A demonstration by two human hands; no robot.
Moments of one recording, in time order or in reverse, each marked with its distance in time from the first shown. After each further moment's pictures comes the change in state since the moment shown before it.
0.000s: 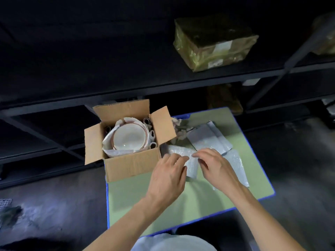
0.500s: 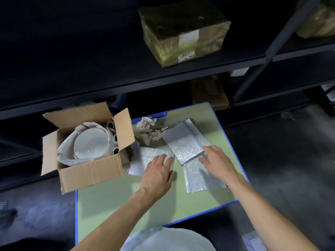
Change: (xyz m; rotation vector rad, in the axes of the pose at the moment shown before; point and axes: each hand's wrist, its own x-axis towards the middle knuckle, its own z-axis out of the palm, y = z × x) left_hand 0.051 0.027 0.093 0.157 -0.296 -0.144; right_hand 0.012 0.150 -0.016 -0.076 -0.247 0.325
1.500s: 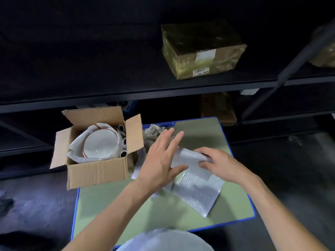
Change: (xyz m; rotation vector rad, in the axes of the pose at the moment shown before) left_hand 0.016 0.011 -0.081 -0.159 0.308 0.158; right_hand -0.002 -0.046 -0.084 0.251 -0.208 -0.252
